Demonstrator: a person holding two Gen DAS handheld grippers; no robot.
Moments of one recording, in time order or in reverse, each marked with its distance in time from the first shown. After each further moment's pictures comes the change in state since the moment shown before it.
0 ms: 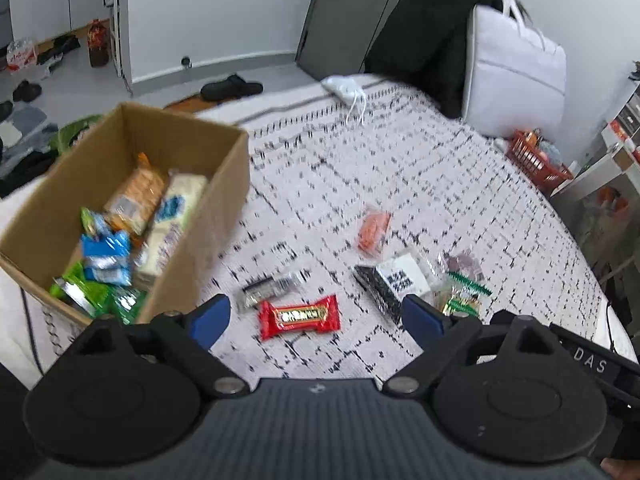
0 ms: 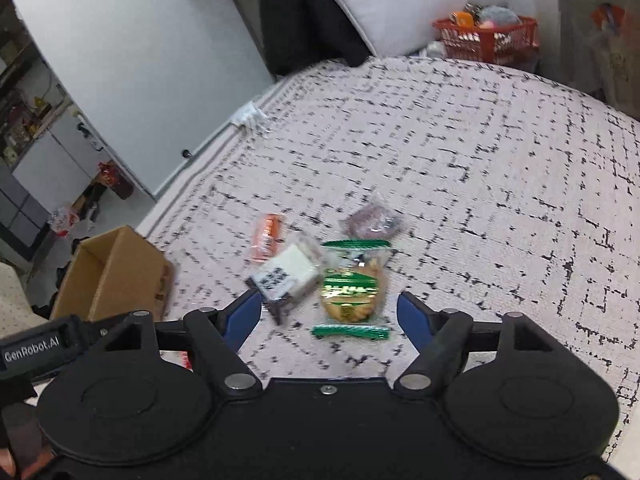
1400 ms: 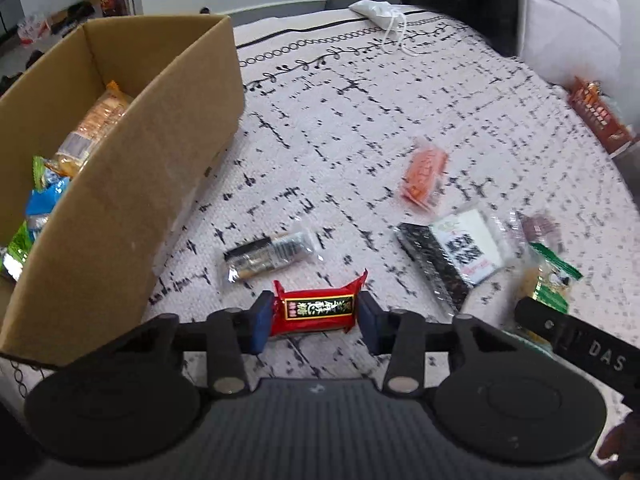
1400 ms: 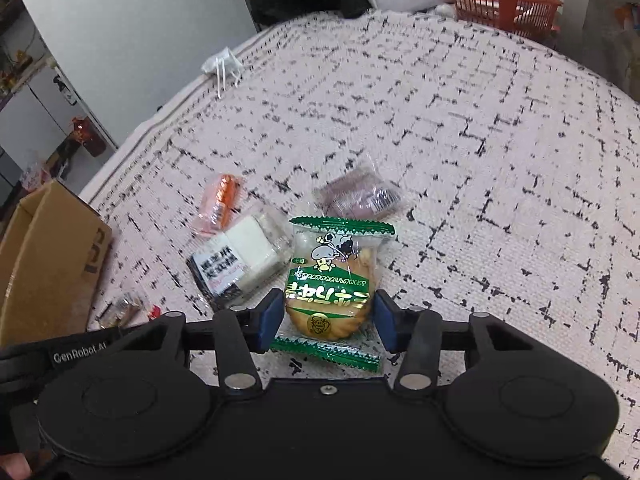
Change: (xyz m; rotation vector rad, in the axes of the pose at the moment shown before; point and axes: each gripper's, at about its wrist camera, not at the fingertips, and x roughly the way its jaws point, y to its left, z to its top) left arm 0.090 -0.004 -0.012 -0.012 0.131 0.105; right arm 0.060 0.004 0.000 -0.084 0.073 -0.058
